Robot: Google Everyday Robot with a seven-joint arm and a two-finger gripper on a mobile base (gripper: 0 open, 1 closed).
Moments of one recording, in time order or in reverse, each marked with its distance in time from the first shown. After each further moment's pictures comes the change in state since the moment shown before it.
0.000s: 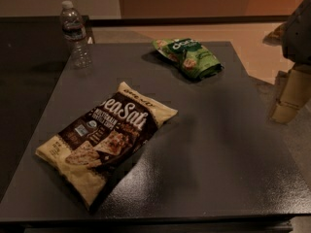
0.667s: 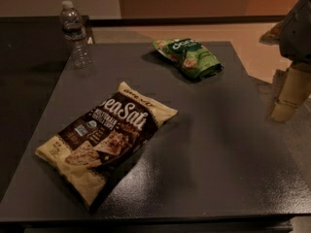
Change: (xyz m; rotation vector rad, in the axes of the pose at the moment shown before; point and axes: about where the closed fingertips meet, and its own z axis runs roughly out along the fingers) arm -0.005 -0.001 0.001 -0.013 -0.005 -0.019
